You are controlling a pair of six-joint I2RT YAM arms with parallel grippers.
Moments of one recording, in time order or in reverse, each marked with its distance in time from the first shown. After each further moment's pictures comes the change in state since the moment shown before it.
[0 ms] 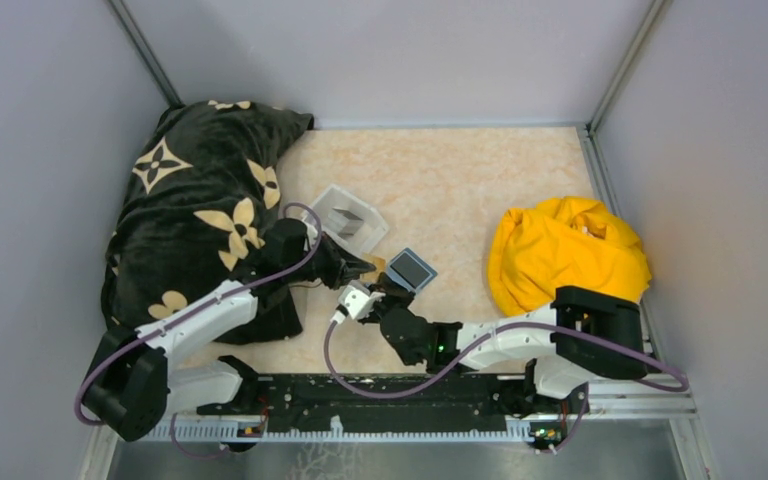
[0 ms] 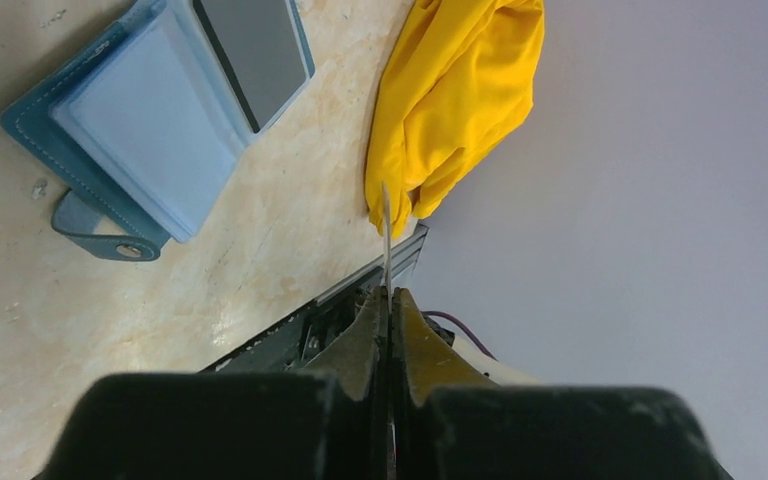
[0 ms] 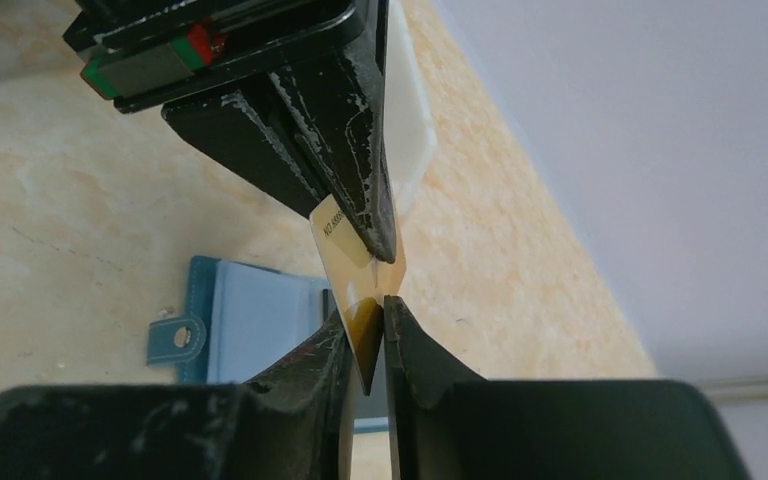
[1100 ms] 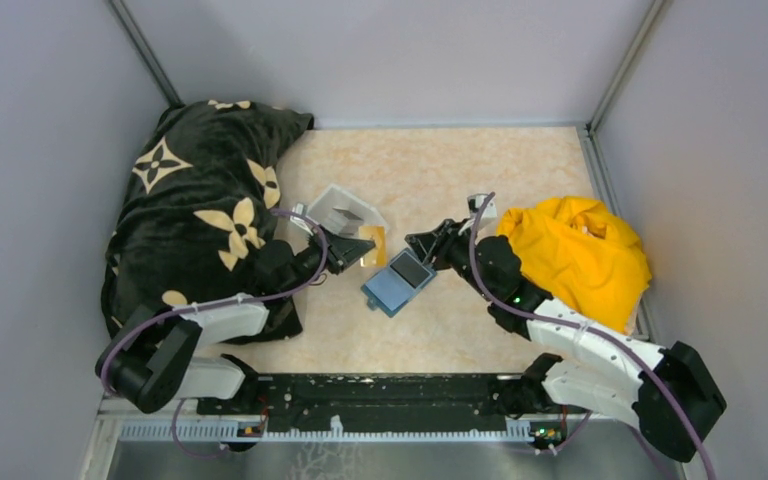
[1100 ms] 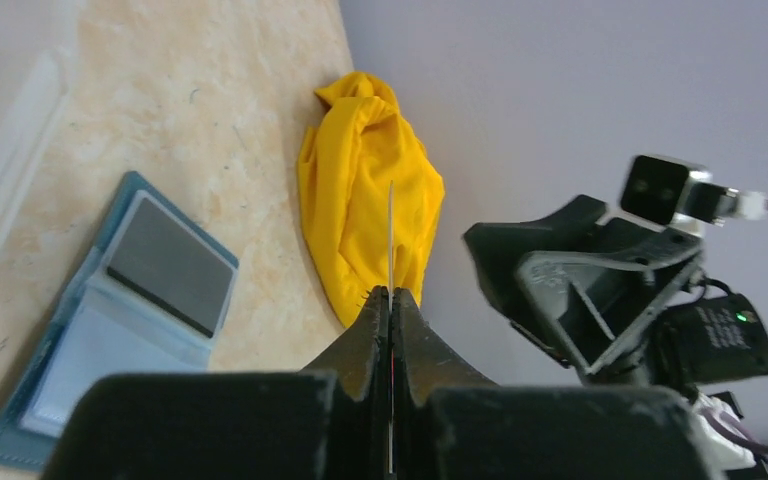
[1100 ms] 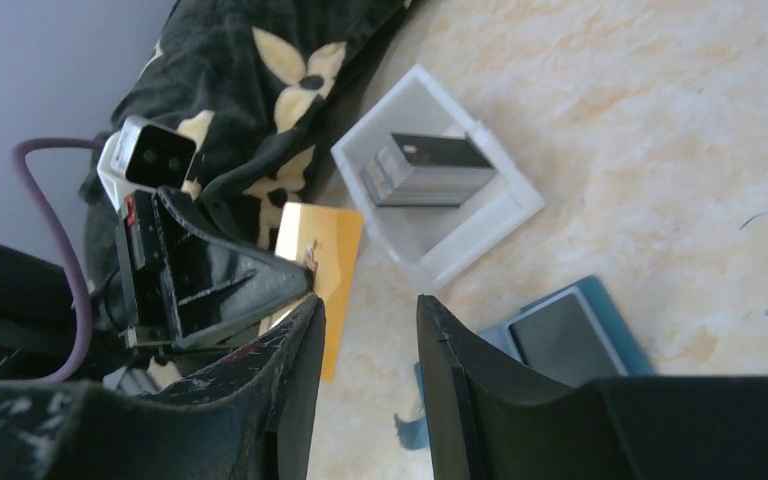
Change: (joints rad) left arm 0.000 0.139 -0.238 0.861 -0.133 0.203; right arm -0.632 -0.489 -0.077 -0.282 -0.710 1.223
